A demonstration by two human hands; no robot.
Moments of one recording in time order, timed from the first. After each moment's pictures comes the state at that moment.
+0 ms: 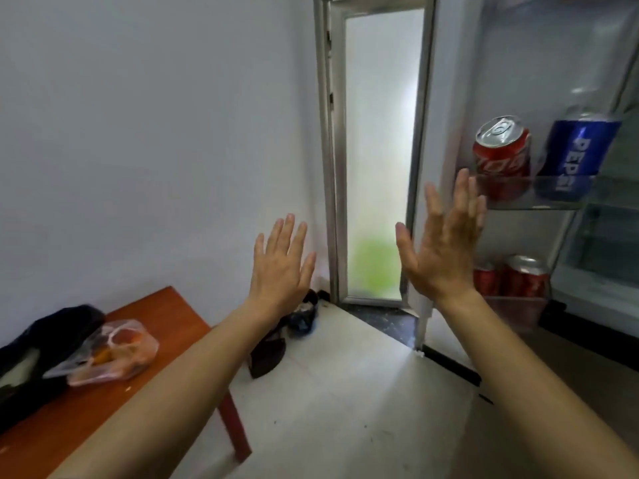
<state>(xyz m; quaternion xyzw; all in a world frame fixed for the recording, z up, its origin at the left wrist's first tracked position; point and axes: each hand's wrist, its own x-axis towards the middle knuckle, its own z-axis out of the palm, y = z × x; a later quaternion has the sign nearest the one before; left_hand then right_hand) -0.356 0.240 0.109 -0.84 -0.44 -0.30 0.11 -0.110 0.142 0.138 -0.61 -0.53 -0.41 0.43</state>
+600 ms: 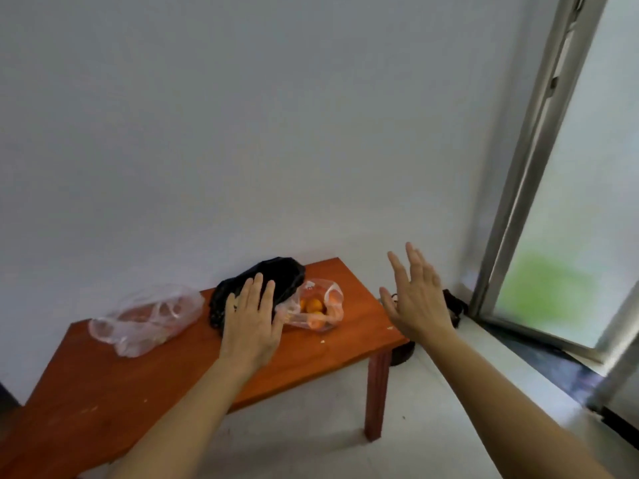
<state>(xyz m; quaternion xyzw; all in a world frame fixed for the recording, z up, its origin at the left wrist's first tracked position) -0.906 0.233 0.017 -0.69 -0.69 -0.19 0.11 -0.601 0.290 0.033 -0.60 -0.75 -0.14 0.25</state>
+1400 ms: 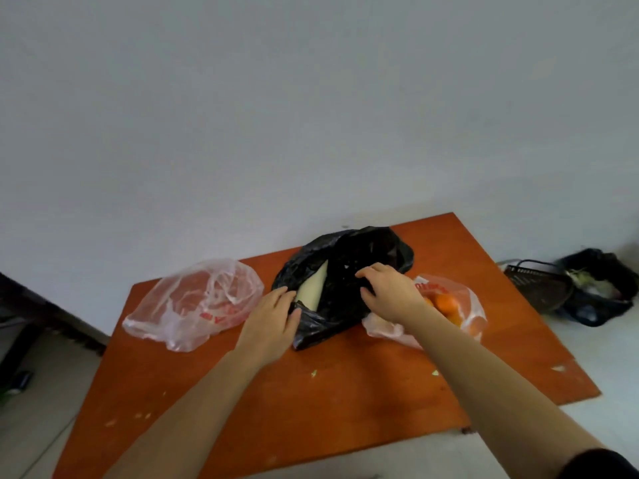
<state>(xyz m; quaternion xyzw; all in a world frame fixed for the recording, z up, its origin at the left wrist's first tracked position) -1.108 0.489 -0.103 -0.65 -0.75 -0.07 -0.07 -0.881 0.626 -0.115 -0.44 -0.88 0.18 0.09</state>
